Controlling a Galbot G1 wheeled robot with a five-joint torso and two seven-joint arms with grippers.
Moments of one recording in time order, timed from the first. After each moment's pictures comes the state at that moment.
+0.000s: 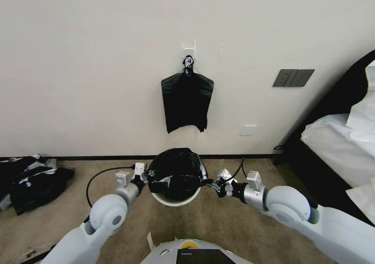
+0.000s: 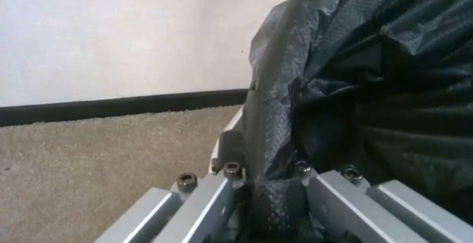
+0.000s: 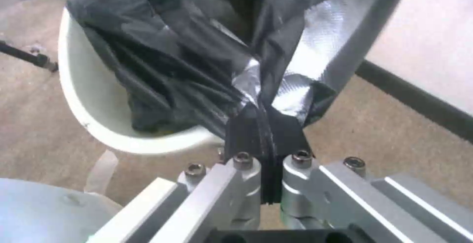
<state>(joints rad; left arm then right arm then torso) 1.42 -0.88 -0.38 -2.28 -0.92 0.52 -0.39 -1.24 0.41 0.15 2.31 0.96 -0.45 -0.08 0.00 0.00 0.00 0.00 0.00</state>
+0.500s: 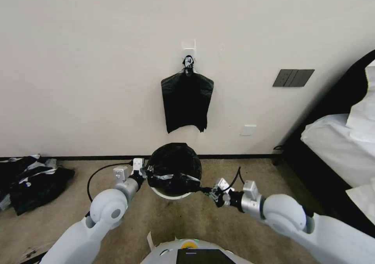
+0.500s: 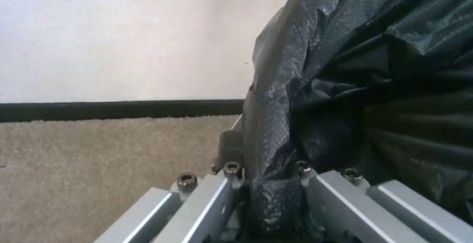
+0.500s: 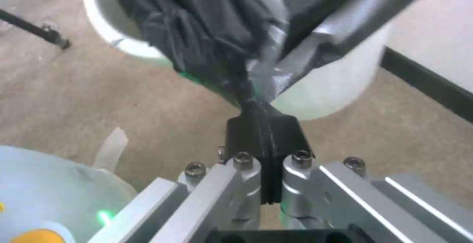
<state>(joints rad) 1.36 -0.89 -0.36 -2.27 -1.00 0.53 -0.46 -1.30 0.46 0.10 2.30 0.79 -0.42 -0.13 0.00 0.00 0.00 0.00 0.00</state>
